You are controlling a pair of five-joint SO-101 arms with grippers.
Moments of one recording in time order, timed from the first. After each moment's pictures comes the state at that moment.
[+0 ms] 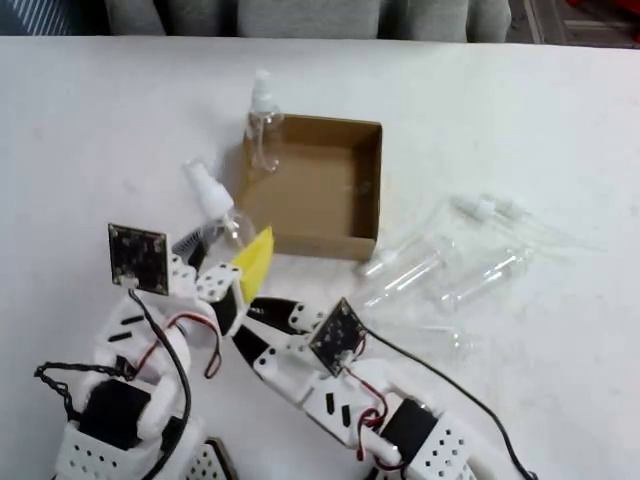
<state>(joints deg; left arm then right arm) 14.7 -89.4 70.4 49.6 13.8 -54.5 -85.8 95.3 7.6 0.0</state>
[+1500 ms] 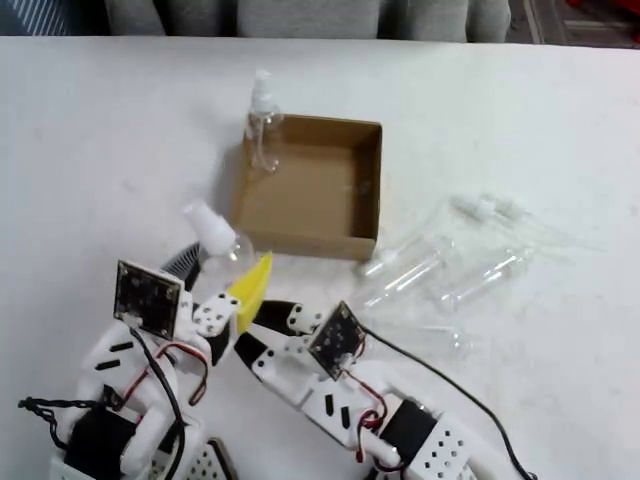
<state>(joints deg) 18.0 -100.9 70.0 59.3 3.7 -53.5 -85.6 95.3 6.2 0.2</state>
